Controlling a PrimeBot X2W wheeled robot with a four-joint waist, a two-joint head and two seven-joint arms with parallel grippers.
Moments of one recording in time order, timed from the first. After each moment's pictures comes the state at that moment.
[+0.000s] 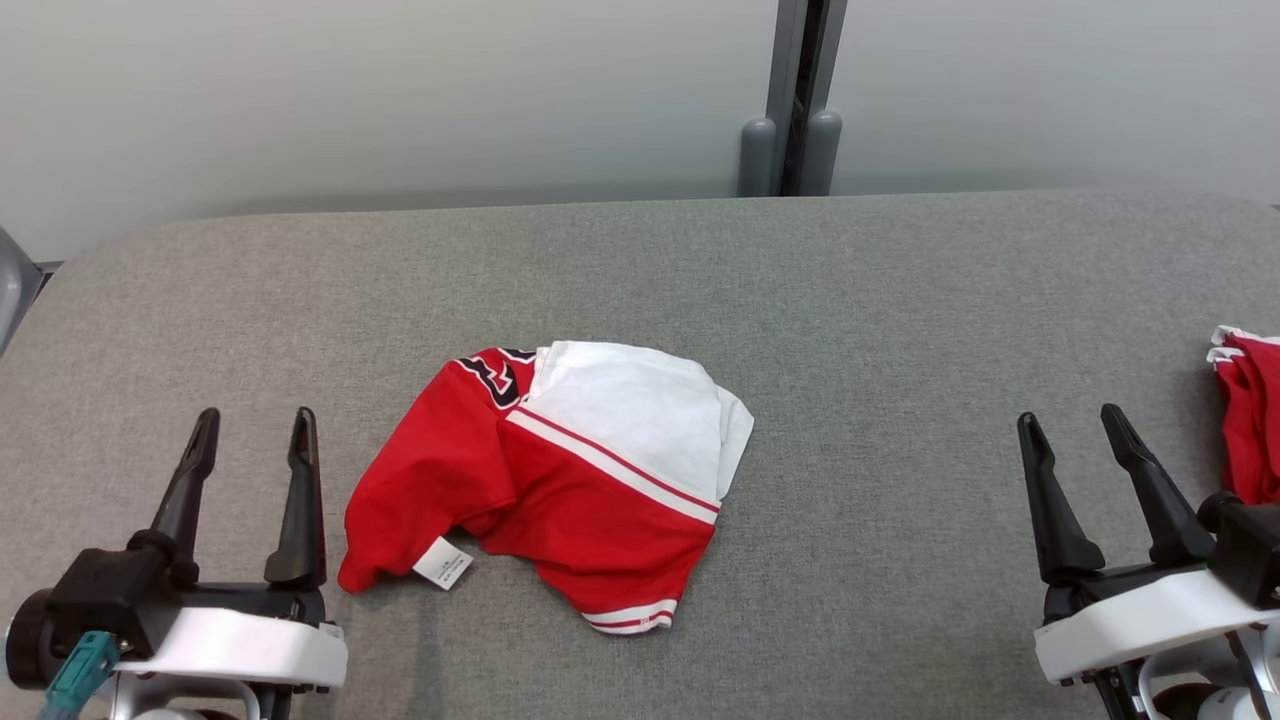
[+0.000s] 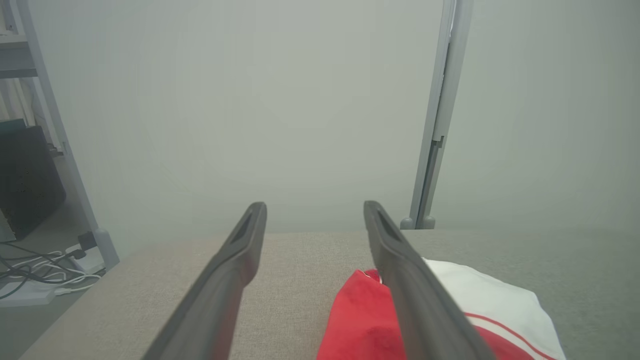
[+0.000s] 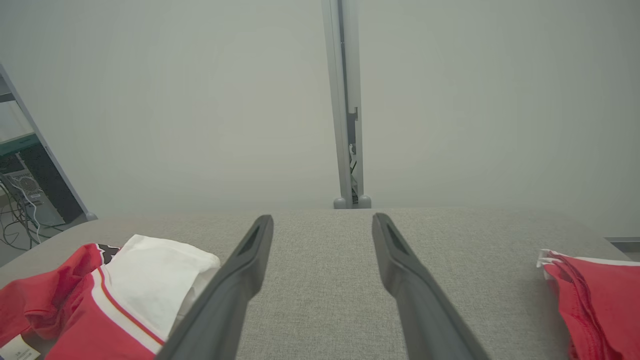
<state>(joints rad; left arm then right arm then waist) -0.02 0.43 -0.29 -0.14 -0.52 0.31 -0.21 -0.01 -0.05 -0.02 -0.11 0.22 0.13 0.01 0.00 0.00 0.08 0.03</state>
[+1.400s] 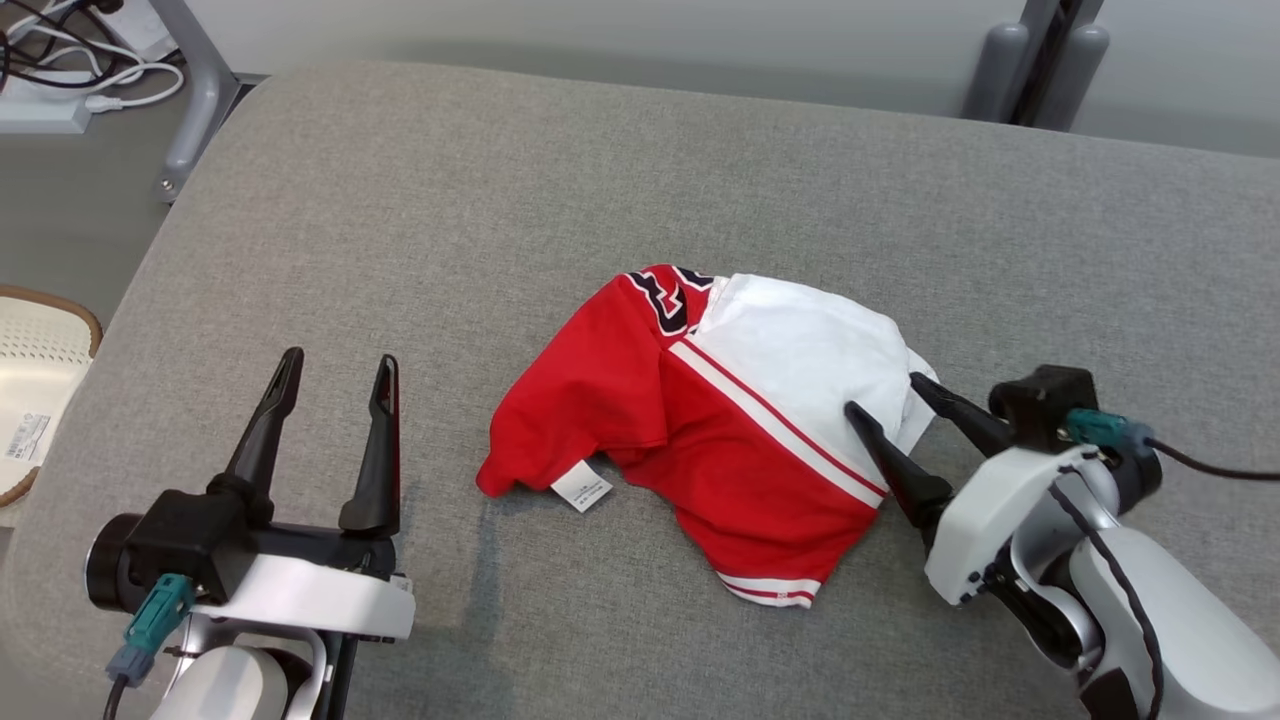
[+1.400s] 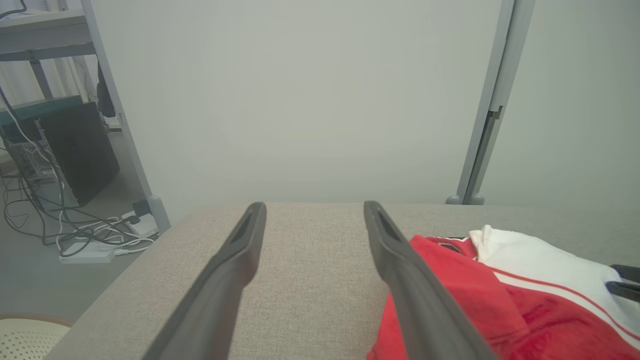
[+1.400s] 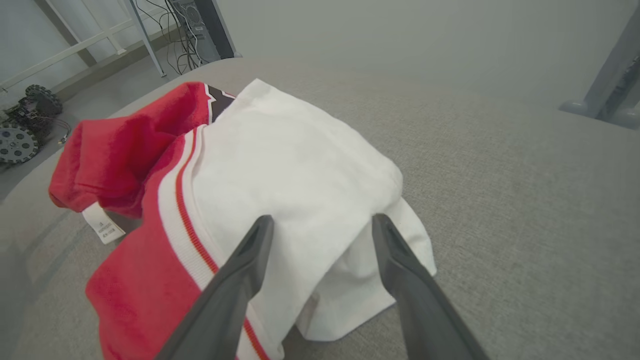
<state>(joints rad) -0.15 0.37 -0.38 -0.08 -0.49 0.27 -0.22 -0.42 -0.29 0.48 0.34 0.50 0.13 0.06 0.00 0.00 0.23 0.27</state>
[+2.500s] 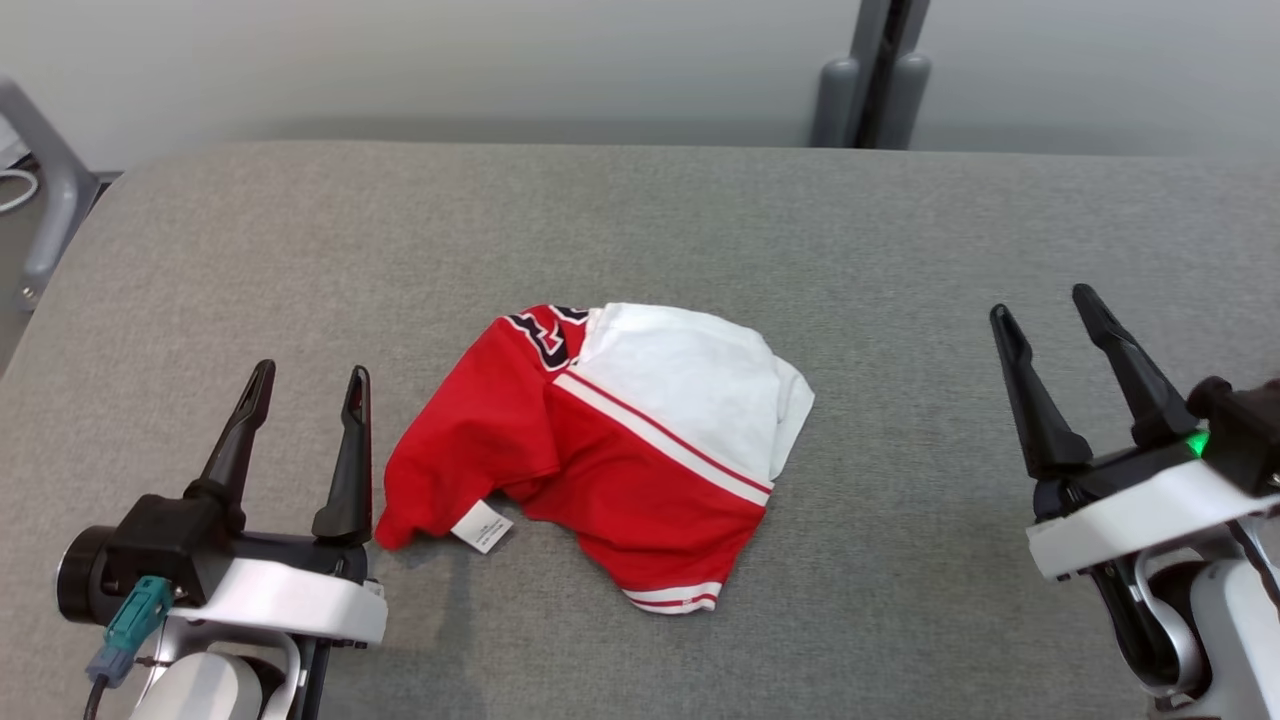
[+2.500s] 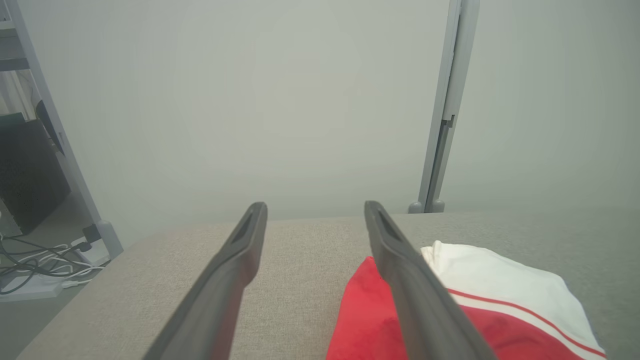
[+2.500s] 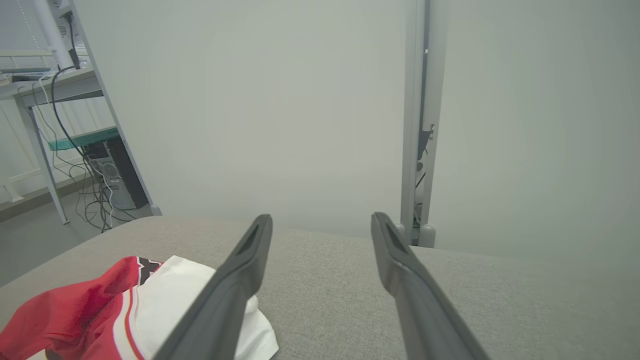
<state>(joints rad) -0.14 0.40 -0.36 -0.05 -0.50 0.27 -0.22 -0.25 -0.22 0.15 0.04 0.36 0.13 -0.09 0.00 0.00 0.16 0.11</state>
